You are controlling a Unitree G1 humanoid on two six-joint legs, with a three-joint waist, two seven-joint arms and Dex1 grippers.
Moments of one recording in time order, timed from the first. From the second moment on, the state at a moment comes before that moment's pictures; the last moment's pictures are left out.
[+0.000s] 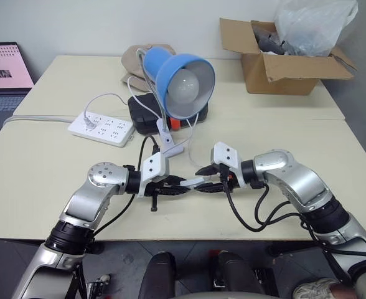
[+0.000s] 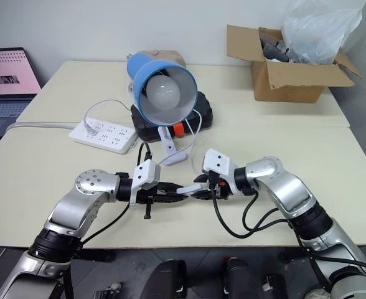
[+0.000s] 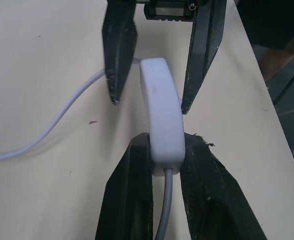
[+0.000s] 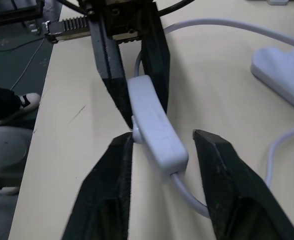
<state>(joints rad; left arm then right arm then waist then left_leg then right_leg) -0.39 0.64 -0.21 -0.07 -0.27 0.29 -1.23 -0.62 -0.55 0.45 -0.17 0.28 0.63 1.02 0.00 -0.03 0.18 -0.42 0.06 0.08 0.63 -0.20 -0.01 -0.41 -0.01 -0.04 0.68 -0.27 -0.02</state>
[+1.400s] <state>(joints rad) -0.53 0.44 -0.31 0.29 0.04 -0.08 -0.98 -0.34 -0.74 0.16 -0.39 0.25 0.57 0.94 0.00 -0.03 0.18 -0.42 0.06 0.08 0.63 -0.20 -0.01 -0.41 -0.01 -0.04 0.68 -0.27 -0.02</state>
